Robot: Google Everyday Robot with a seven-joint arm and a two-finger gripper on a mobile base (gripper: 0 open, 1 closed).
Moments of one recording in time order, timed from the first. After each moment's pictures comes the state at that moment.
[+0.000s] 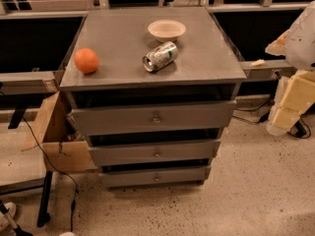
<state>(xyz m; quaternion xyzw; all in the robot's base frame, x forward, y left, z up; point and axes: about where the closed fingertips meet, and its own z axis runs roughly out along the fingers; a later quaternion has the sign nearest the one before) 0.438 -0.217 0.976 -0.60 0.78 -0.03 0.16</state>
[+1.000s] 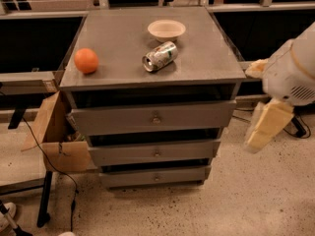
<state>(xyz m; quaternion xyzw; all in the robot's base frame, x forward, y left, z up) 0.443 -0.195 0.925 -0.61 0.77 0.00 0.20</state>
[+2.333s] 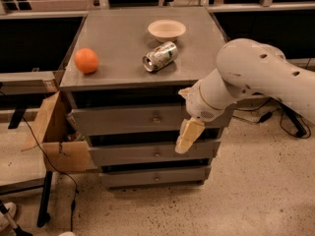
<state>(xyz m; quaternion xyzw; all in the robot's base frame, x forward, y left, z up) 0.540 -0.073 0.782 -0.66 0.70 0.07 0.25</state>
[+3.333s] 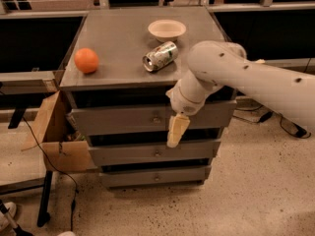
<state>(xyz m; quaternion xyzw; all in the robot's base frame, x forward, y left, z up) 0.585 -0.050 0.739 -0.70 0.68 0.05 0.20</state>
